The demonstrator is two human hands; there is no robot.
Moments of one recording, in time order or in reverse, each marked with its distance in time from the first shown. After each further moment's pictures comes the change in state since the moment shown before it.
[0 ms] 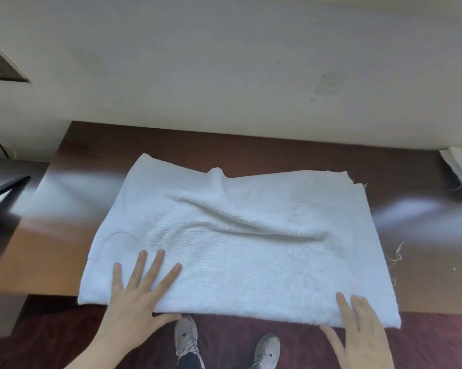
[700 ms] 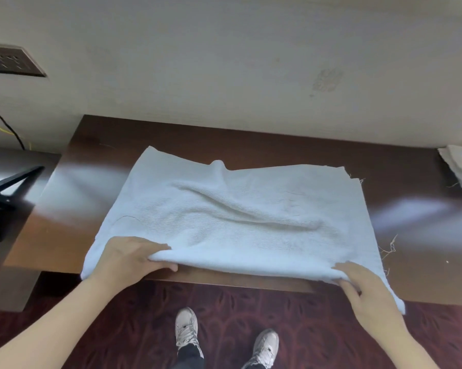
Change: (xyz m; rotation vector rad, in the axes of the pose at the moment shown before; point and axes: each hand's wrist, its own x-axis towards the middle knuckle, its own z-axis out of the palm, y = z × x) left_hand 0.027 -0.014 -0.063 -0.345 0.302 0.007; right_hand 0.077 0.008 -0.061 0.492 -0.238 -0.046
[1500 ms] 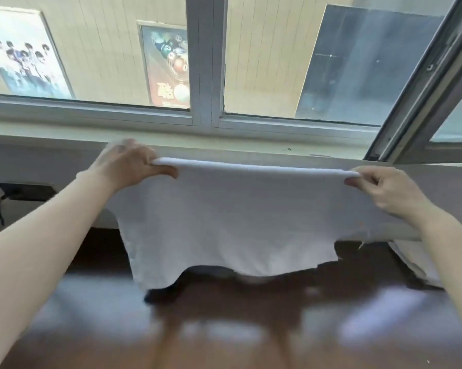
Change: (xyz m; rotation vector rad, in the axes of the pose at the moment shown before) left_hand 0.239 0.081 -0.300 0.224 0.366 0.151; right_hand 0.237 -0.130 -0.284 0.007 0.218 -0.097
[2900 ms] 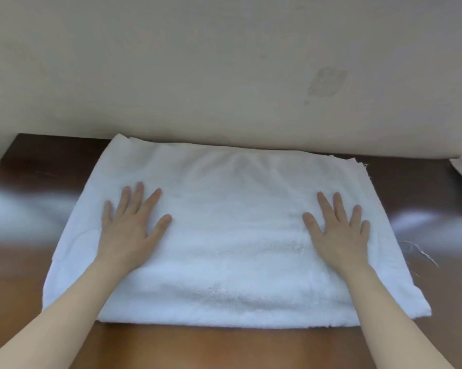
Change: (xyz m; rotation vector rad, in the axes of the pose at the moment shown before) left_hand -0.212 -0.009 0.323 0.010 -0.434 -0.393; right_hand -0.124 0.149 0.326 -0.372 -0.362 0.470
